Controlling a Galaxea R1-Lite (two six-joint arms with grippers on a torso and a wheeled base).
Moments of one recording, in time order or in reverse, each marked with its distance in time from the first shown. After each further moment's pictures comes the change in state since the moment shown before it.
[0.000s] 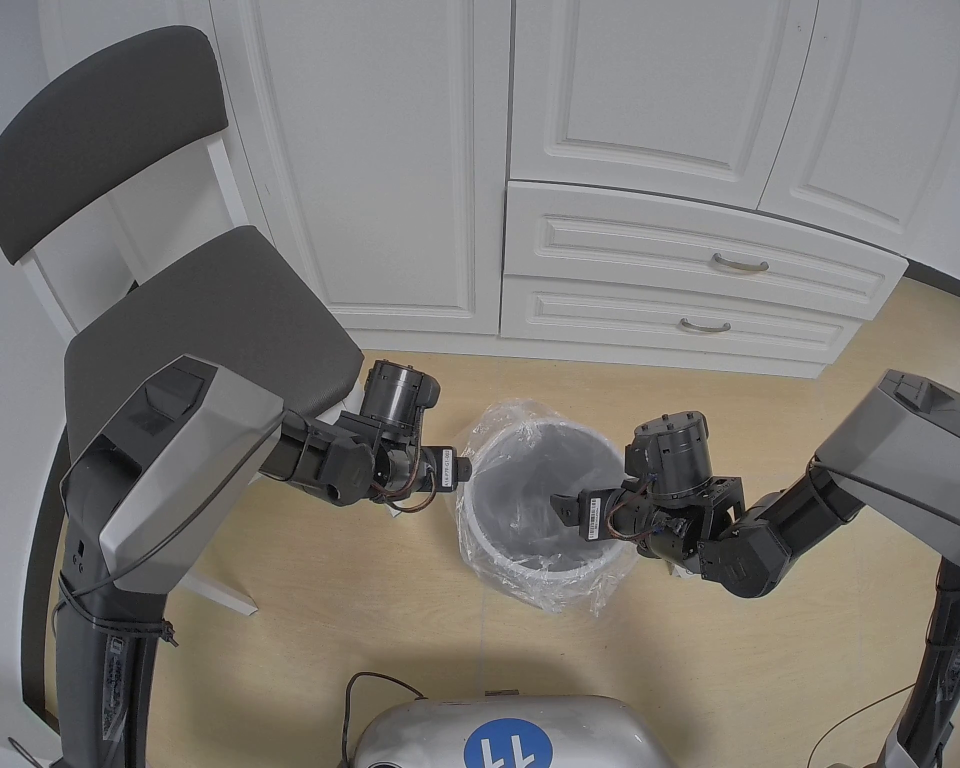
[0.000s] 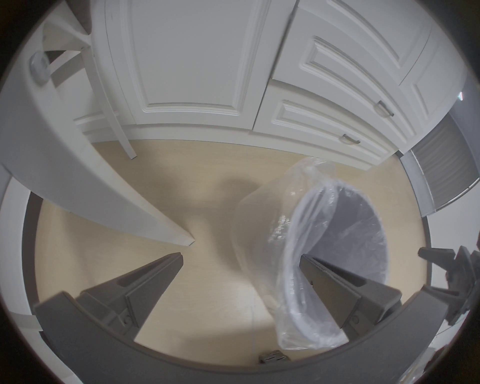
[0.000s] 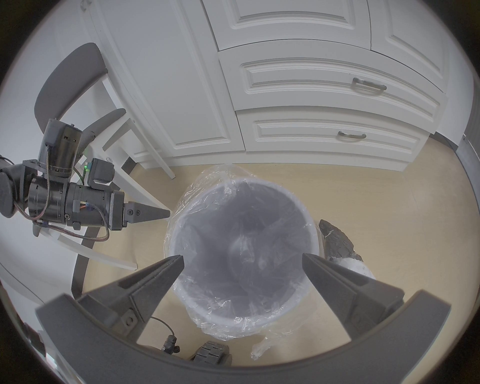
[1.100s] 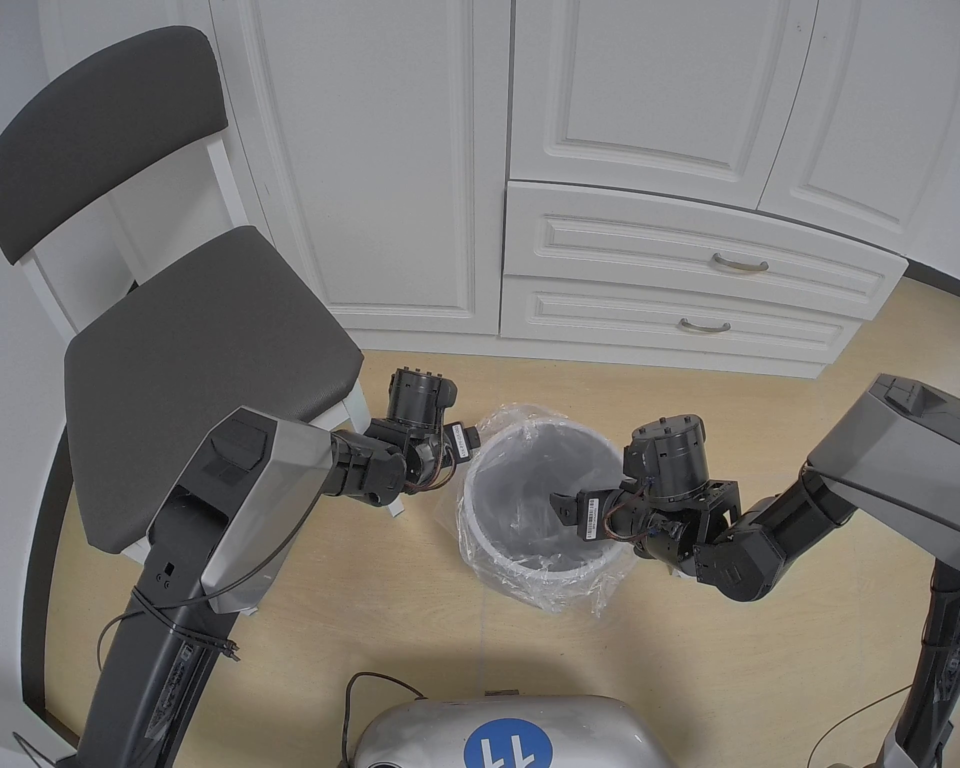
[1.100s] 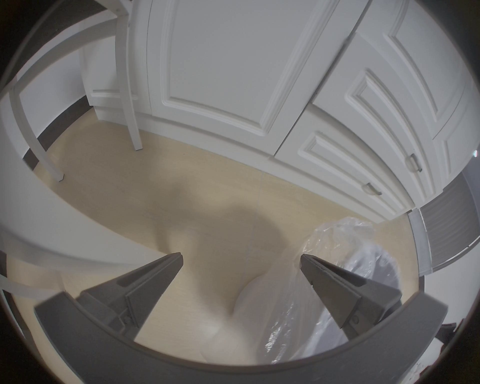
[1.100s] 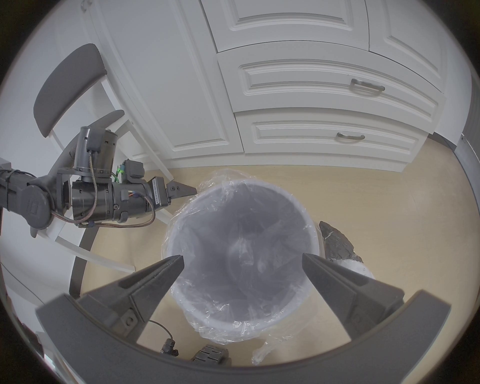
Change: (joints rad) left arm 0.019 0.278 -0.399 -0.033 0.077 -0.226; right arm 0.002 0.019 0.001 -0.034 -0.017 -0.001
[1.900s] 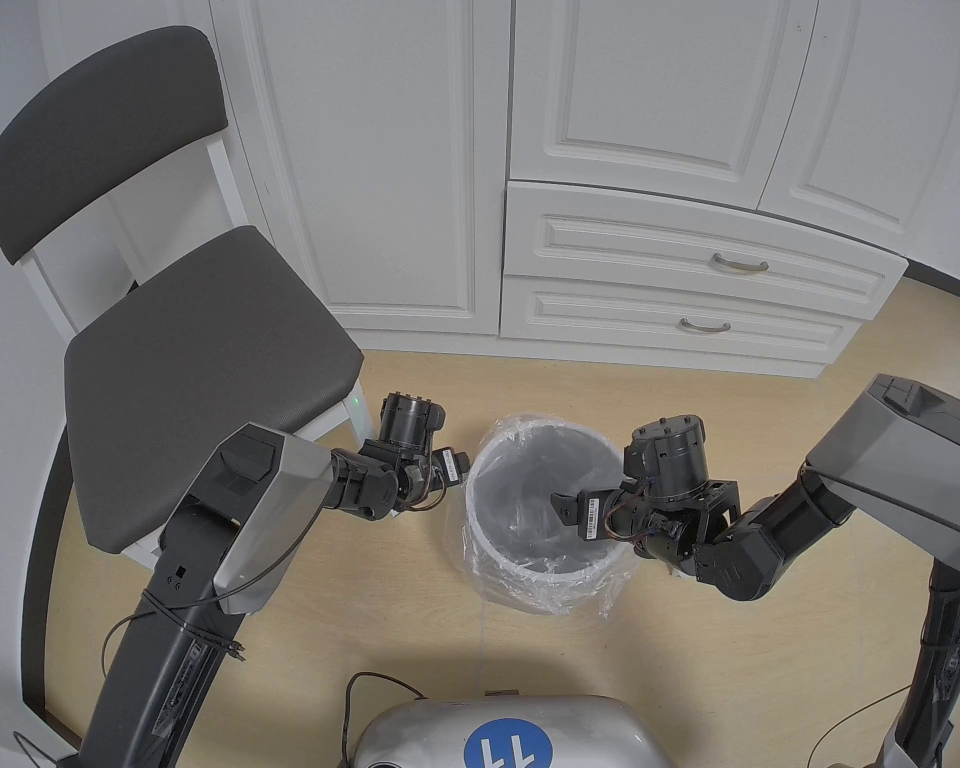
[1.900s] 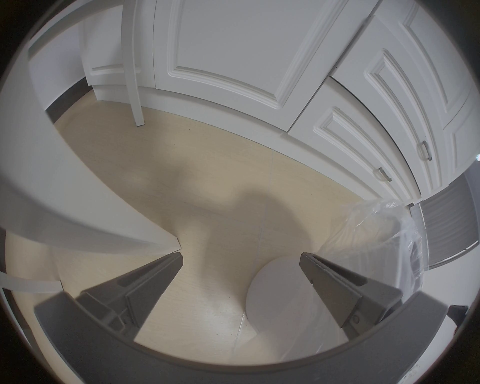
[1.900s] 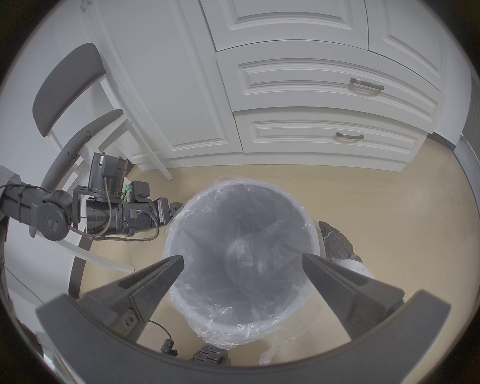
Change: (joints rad) left arm 0.032 0.070 -0.010 0.021 -0.071 -0.009; right arm -0.004 0.005 -0.002 0.000 -0.002 -0.001
